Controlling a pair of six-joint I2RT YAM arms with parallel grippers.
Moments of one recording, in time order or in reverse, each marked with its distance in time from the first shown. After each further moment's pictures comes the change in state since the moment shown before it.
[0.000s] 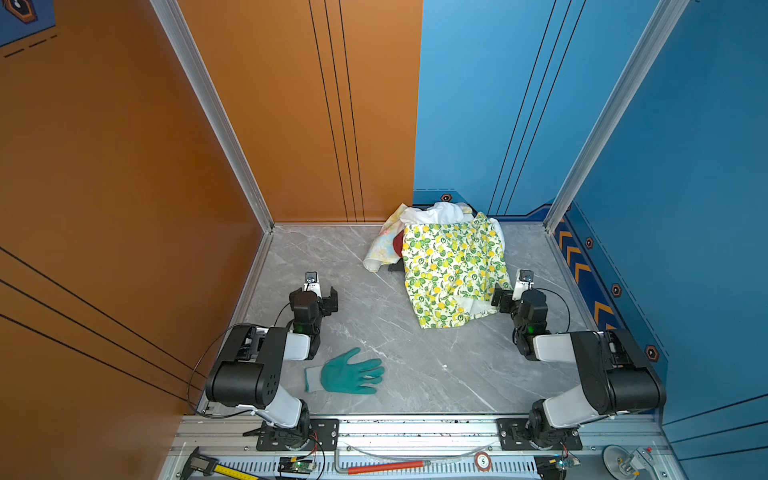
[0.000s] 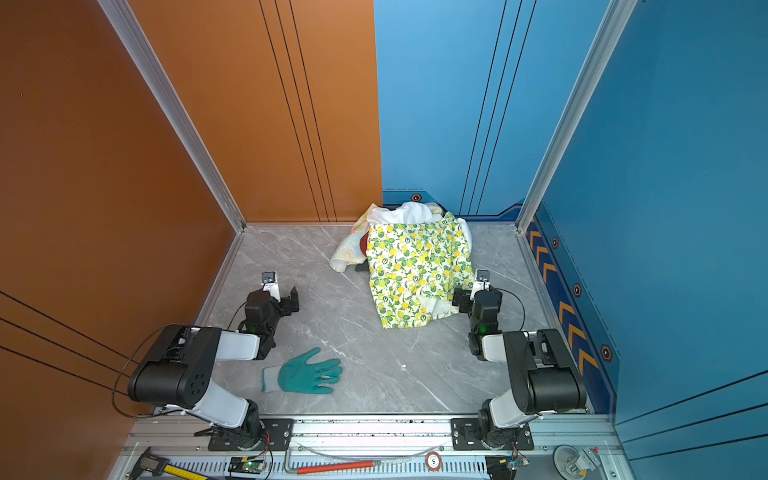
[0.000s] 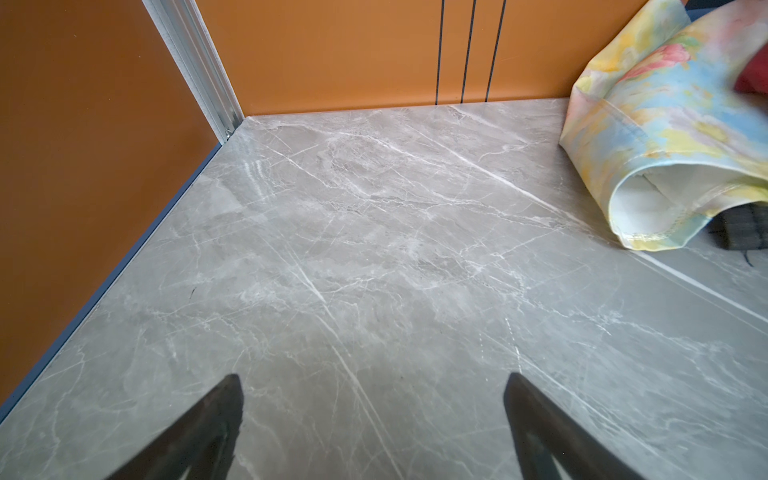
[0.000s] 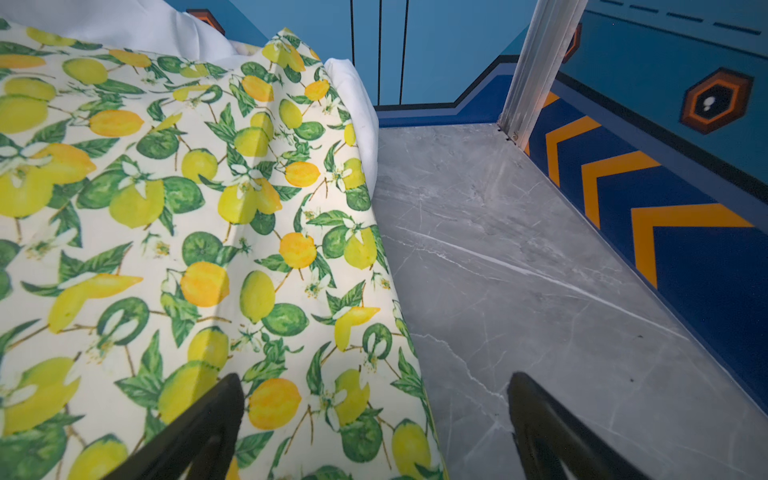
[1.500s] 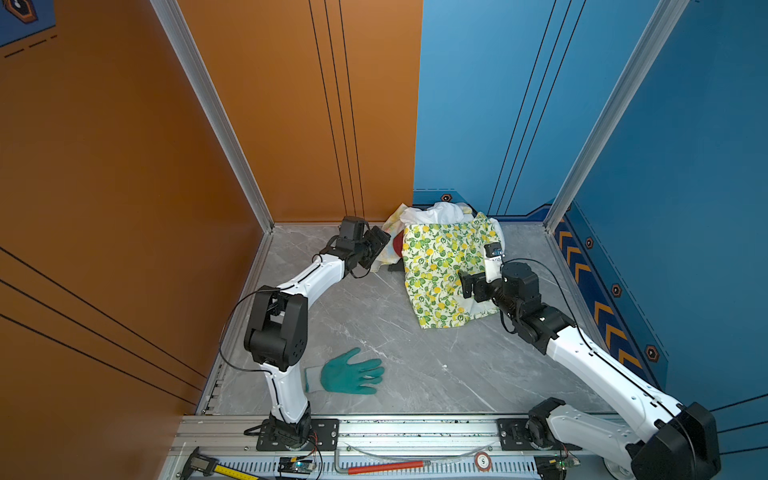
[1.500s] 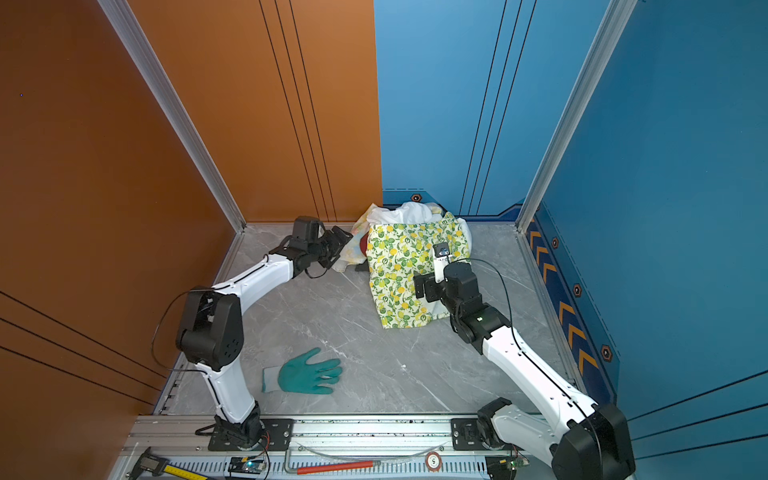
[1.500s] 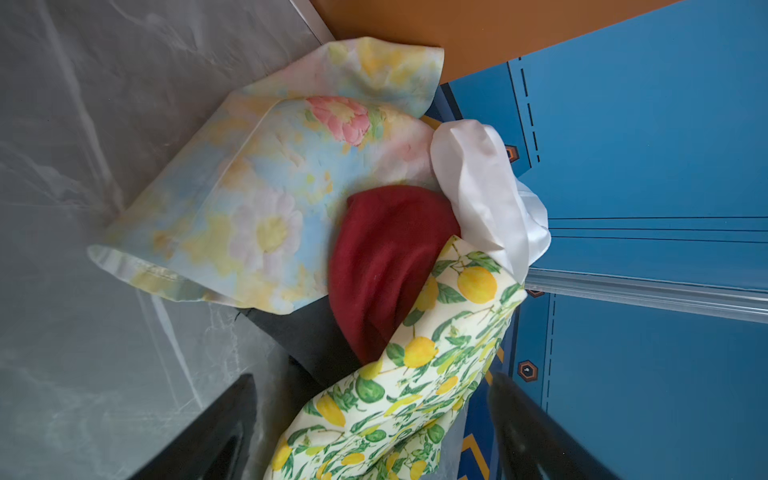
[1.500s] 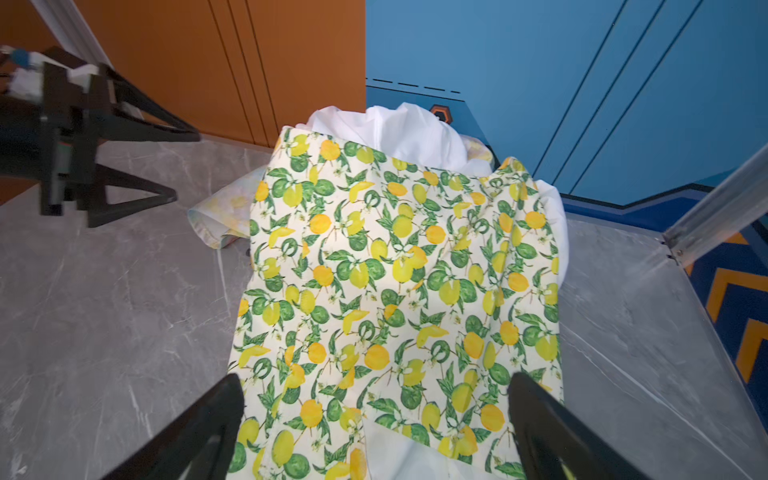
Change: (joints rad) left arm -0.245 0.352 1.073 -0.939 0.446 -1.199; right arm 0.419 -0.414 0.464 -0.953 -0.063 -0.023
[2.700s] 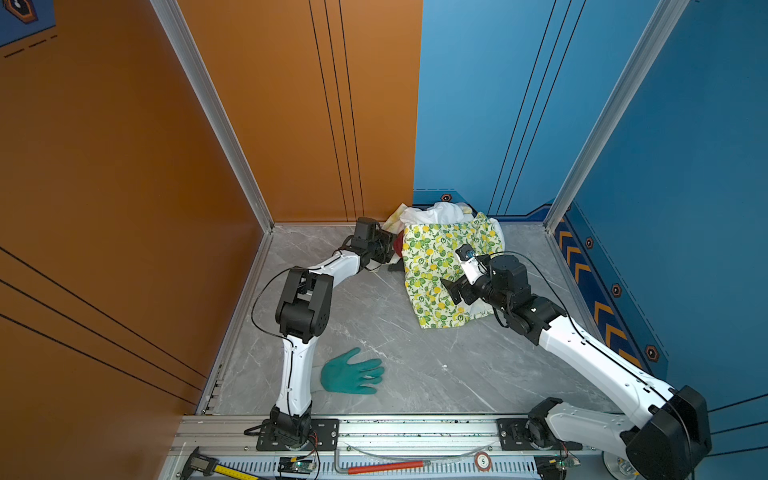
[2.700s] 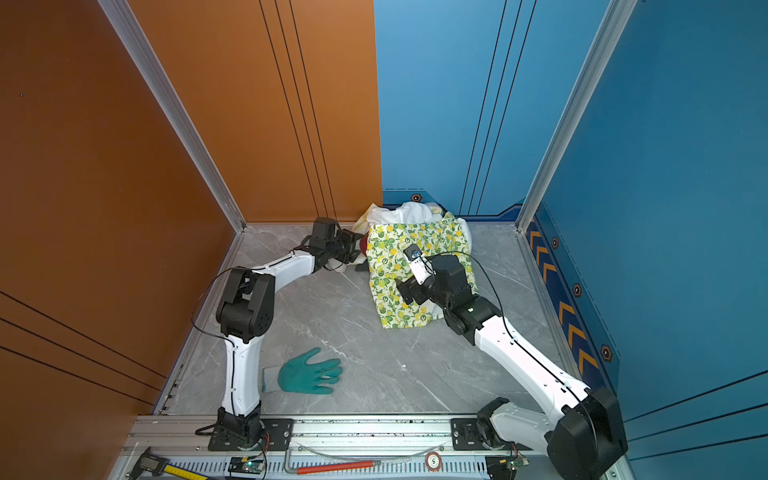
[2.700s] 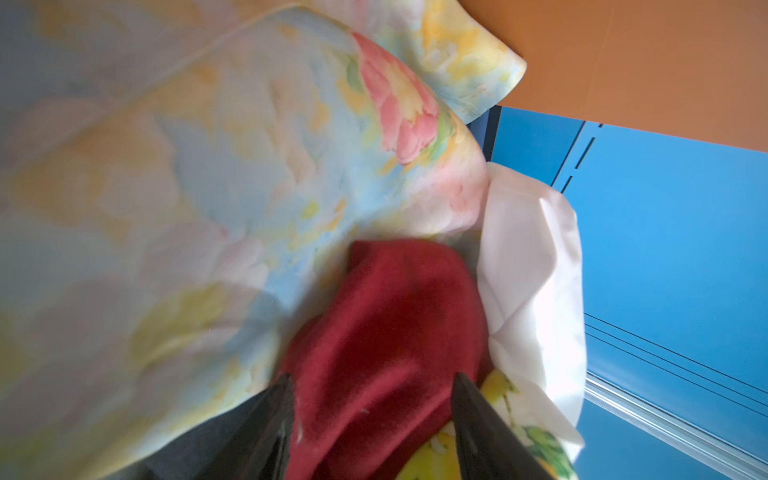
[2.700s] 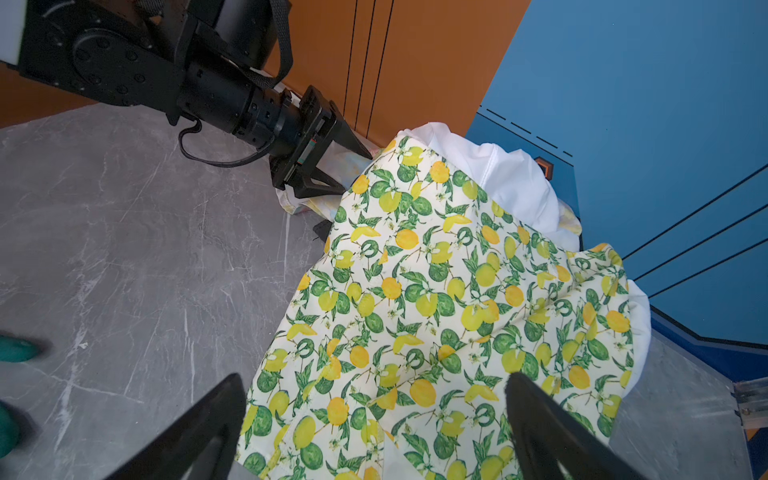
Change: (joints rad) left arm -0.008 0.290 0.174 0.151 0.080 -0.377; right arm 0.045 0.084 0.105 -0.052 -0.145 -0.251
